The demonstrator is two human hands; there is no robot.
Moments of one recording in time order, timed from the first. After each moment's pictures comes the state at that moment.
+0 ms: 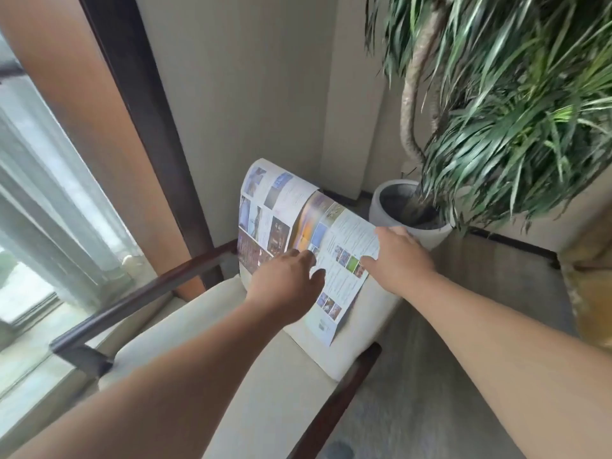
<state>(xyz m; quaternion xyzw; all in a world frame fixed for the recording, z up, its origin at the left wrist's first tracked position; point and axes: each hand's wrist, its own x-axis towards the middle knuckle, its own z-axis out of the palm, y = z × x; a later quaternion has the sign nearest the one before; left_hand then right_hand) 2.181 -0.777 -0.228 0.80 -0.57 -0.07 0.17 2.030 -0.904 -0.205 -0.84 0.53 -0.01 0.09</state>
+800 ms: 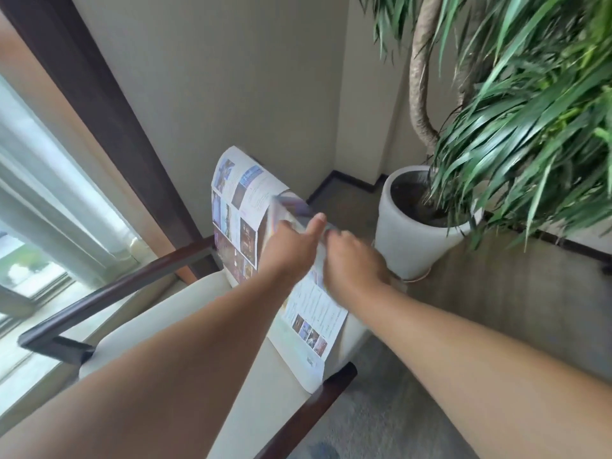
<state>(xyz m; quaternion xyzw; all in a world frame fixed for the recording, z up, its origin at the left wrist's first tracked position) 2.135 -0.939 -0.232 0.85 -0.24 -0.28 0.37 2.040 -0.981 -0.228 -0.91 0.41 -0.02 0.10</state>
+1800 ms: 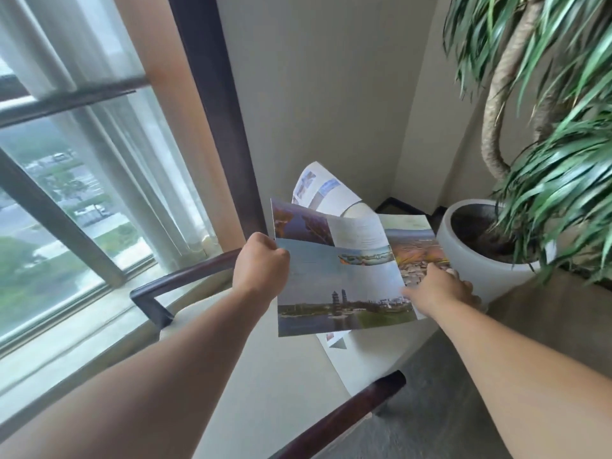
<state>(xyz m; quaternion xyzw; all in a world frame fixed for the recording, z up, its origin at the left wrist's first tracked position) 2.185 -0.780 -0.207 0.87 -0.13 -0.10 0.46 2.010 -0.972 -0.251 -0.79 0.59 0.09 0.17</state>
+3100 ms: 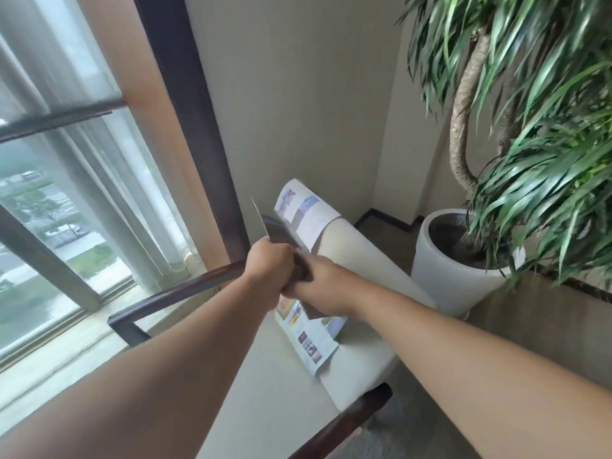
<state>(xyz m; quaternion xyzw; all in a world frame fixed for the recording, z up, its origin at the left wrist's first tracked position) 2.177 -0.822 -0.176 0.76 -0.08 -0.29 0.58 2.076 -0.888 -0.173 -0.83 0.21 0.02 0.51</state>
